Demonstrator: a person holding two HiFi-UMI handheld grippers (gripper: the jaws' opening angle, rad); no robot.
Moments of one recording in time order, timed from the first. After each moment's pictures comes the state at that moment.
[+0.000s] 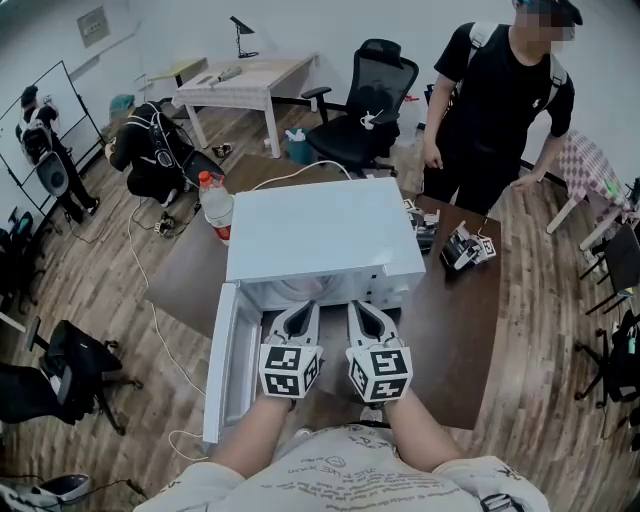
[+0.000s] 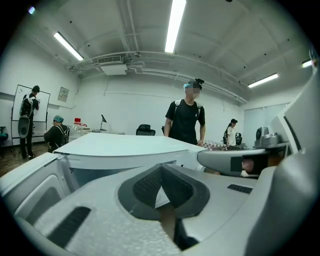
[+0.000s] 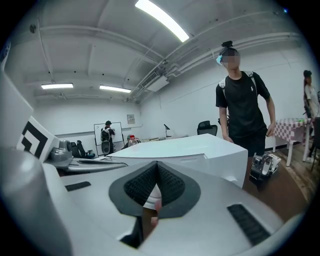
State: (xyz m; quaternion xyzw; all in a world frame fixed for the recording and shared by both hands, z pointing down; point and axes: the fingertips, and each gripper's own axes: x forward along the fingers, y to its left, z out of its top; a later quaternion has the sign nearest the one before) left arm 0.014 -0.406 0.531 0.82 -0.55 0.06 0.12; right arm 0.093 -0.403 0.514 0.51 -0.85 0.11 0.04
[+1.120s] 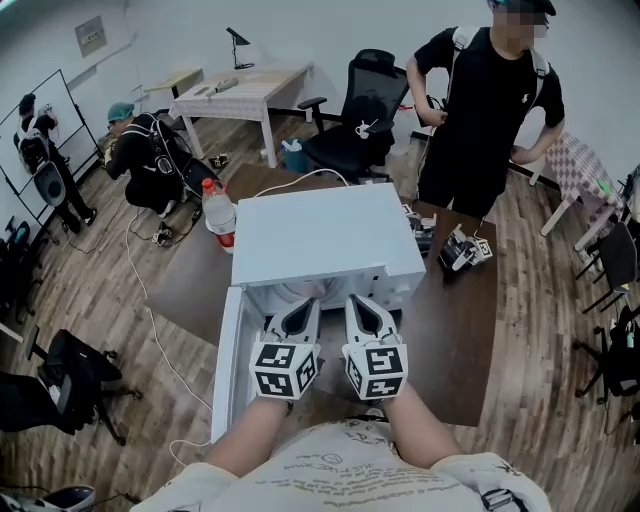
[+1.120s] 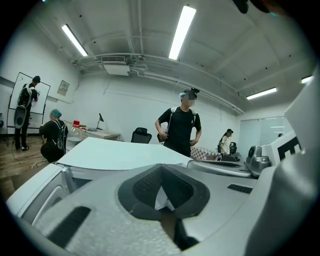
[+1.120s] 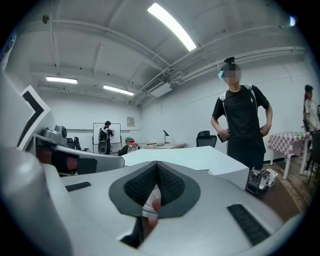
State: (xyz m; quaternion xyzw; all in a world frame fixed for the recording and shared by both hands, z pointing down) left arm 0.003 -0.393 0.489 0.83 -0.53 0.02 0.14; right arm 0.075 -0.399 0.487 0.52 -0.85 0.06 0.04
